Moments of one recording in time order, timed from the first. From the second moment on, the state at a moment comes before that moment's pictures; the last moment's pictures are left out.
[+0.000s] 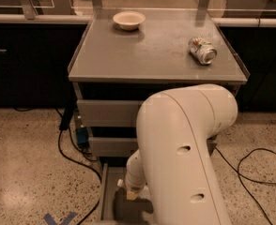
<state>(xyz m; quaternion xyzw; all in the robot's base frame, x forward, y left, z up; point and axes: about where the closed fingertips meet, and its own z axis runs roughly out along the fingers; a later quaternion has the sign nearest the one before) 0.492 0.031 0.335 -0.70 0.71 0.08 0.07</state>
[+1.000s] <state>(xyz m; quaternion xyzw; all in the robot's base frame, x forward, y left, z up) 0.498 0.025 0.367 -0.70 0.70 0.09 0.09</state>
